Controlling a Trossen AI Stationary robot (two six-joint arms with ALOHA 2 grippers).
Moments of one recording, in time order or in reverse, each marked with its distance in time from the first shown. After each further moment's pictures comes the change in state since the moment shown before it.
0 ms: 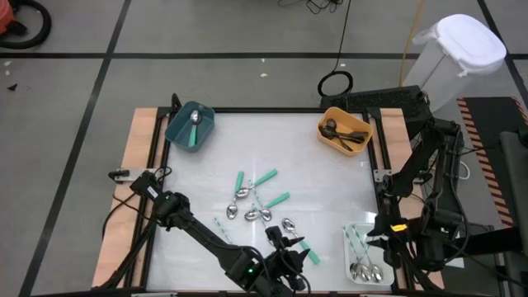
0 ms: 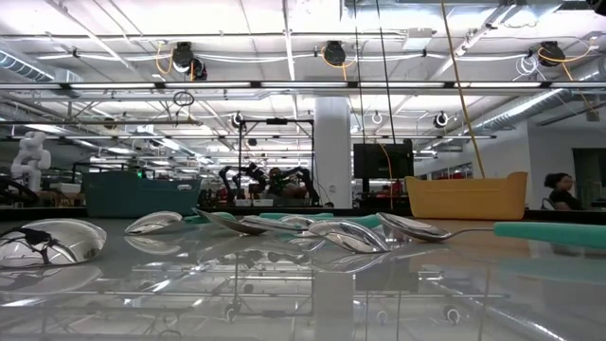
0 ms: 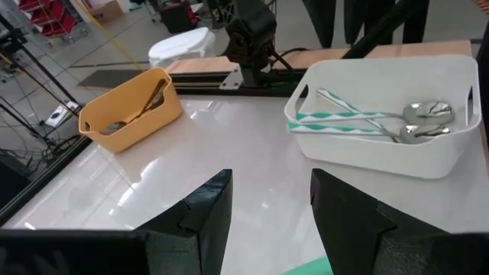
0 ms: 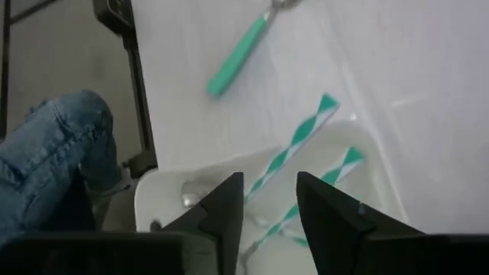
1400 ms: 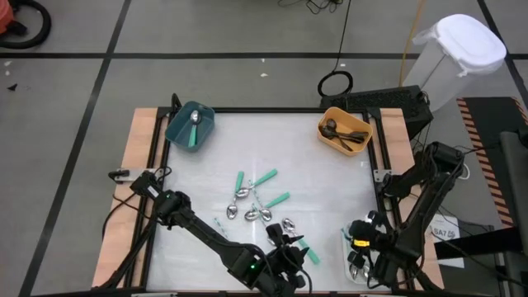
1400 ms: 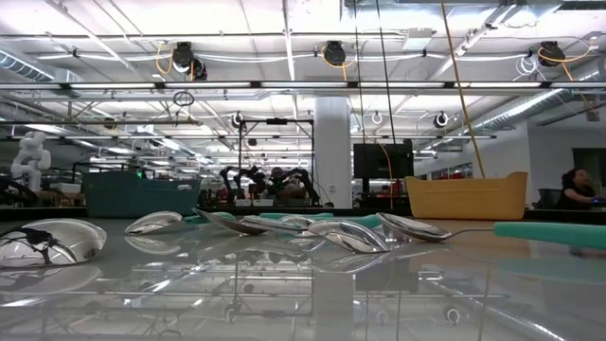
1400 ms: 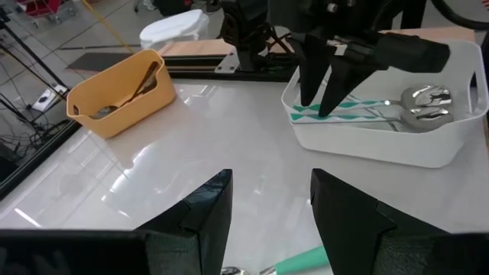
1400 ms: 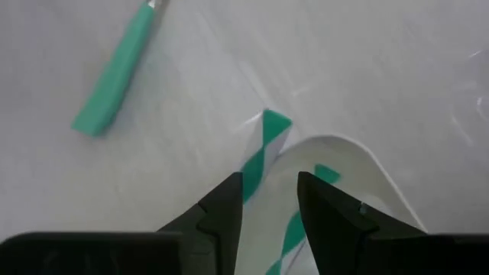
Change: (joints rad) left arm 0.018 0.000 0.000 -0.055 0.054 -0.059; right arm -0.203 0.365 0.000 0.020 -0.023 0.094
